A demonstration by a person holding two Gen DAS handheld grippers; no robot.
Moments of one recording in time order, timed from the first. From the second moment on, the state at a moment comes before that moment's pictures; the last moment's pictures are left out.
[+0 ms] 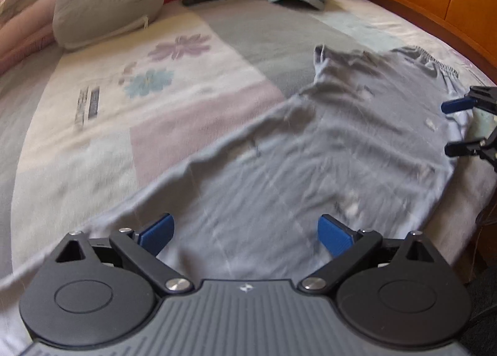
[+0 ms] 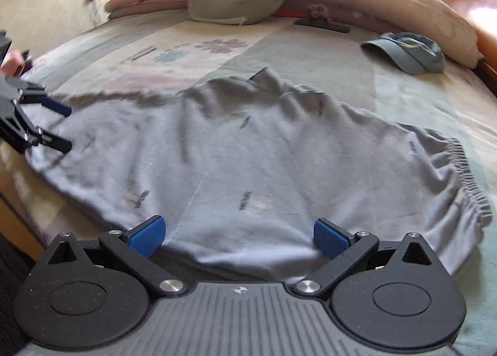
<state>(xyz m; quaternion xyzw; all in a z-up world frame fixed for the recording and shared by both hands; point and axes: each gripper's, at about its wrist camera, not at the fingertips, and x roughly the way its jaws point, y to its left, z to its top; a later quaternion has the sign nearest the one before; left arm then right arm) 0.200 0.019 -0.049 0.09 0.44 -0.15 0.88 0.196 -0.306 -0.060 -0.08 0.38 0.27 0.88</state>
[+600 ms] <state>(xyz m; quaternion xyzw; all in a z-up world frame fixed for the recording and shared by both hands) 0.239 -0.043 -0.039 0.08 0.44 -0.15 0.88 0.213 -0.373 -0.048 -0.08 0.34 0.19 0.92</state>
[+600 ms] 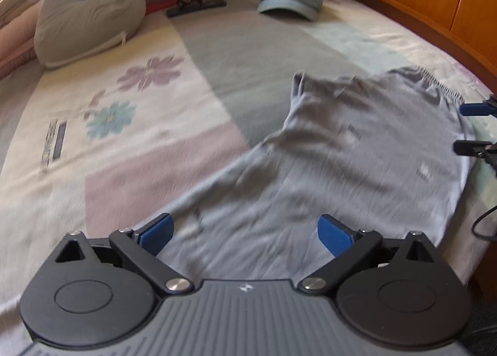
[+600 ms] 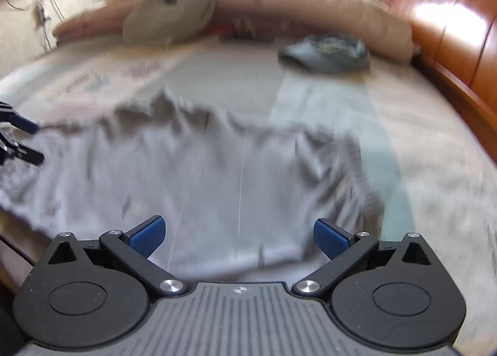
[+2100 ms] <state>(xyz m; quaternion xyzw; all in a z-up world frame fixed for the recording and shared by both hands) 0.210 -0.006 -0.032 0.06 0.45 -0.06 0.89 0.303 -0.252 -0.036 0.04 0.38 0.33 0.87</state>
